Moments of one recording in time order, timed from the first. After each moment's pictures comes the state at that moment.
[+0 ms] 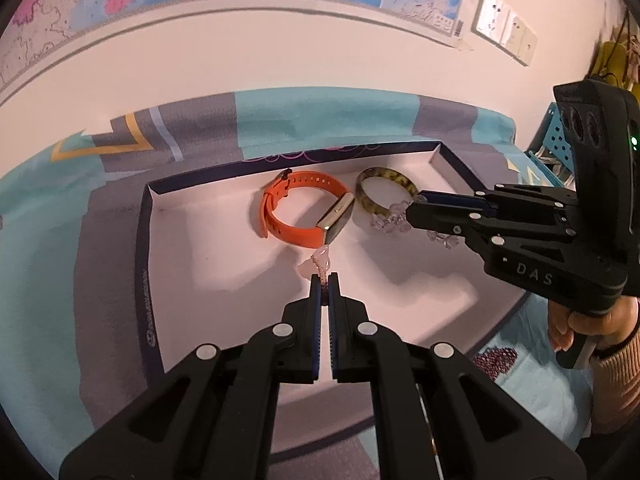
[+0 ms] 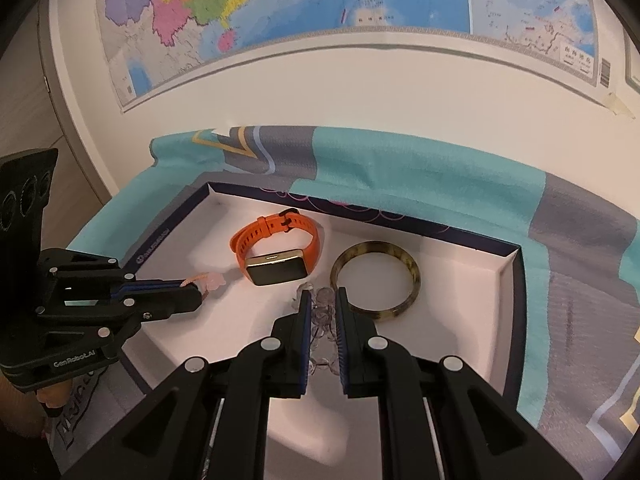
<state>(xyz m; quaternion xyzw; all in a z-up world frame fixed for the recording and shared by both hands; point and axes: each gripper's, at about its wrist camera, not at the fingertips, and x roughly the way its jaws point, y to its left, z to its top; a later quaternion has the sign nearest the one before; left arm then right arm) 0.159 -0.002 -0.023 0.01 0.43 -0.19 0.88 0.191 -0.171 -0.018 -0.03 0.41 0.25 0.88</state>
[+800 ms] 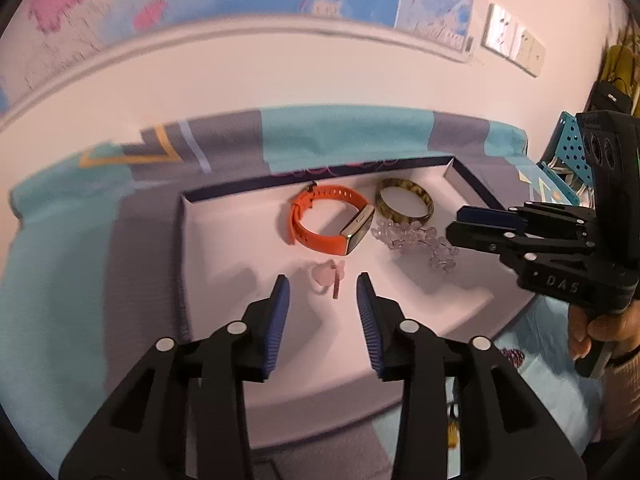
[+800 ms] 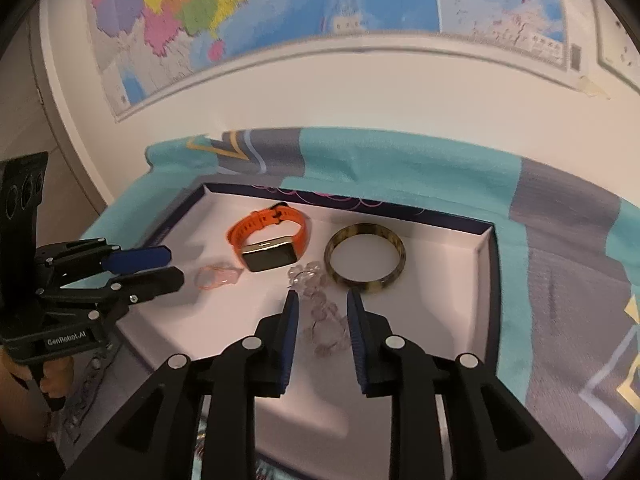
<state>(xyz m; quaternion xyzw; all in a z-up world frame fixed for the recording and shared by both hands) 0.137 0.010 -0.006 0.02 0.39 -0.16 0.91 0.167 -0.191 -0.007 -0.01 0.40 0.23 0.89</state>
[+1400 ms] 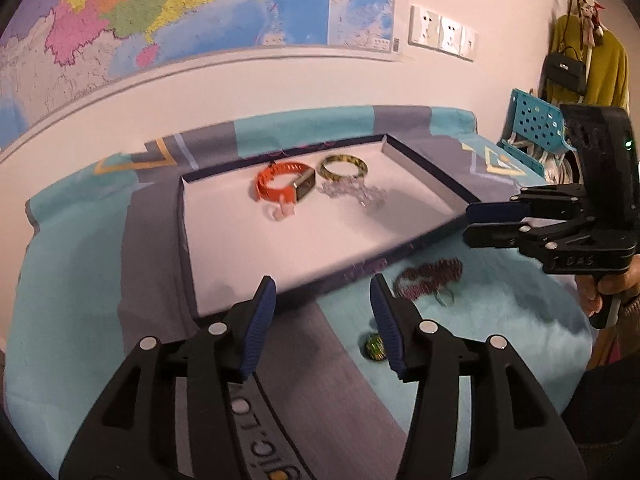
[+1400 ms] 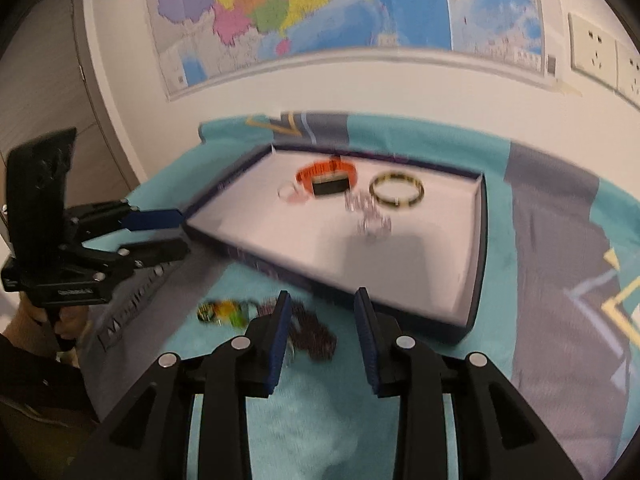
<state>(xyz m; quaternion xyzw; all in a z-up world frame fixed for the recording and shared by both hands) 0.033 0.010 -0.002 0.06 0.35 -0.21 0.91 0.064 -0.210 -0.007 -0.03 0.39 0.28 0.88</state>
